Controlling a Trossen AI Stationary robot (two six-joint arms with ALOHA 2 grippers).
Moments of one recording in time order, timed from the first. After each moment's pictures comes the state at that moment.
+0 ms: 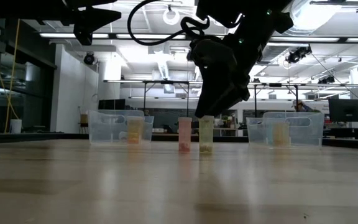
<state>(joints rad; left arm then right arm) -0.09 0.82 0.31 0.56 -0.32 -0.10 0.12 1.78 1.11 -0.34 0.15 0.54</state>
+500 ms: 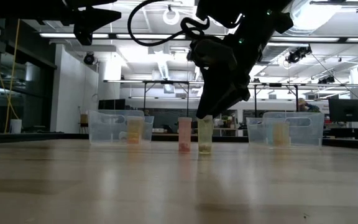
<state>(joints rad) -0.09 0.82 0.31 0.56 -0.32 -0.10 0.12 1.78 1.11 -0.34 0.15 0.55</state>
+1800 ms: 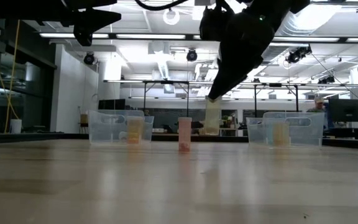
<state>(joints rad) -0.09 0.82 0.31 0.55 -0.32 -0.10 0.19 1.68 1.11 -0.41 0.16 0.25</state>
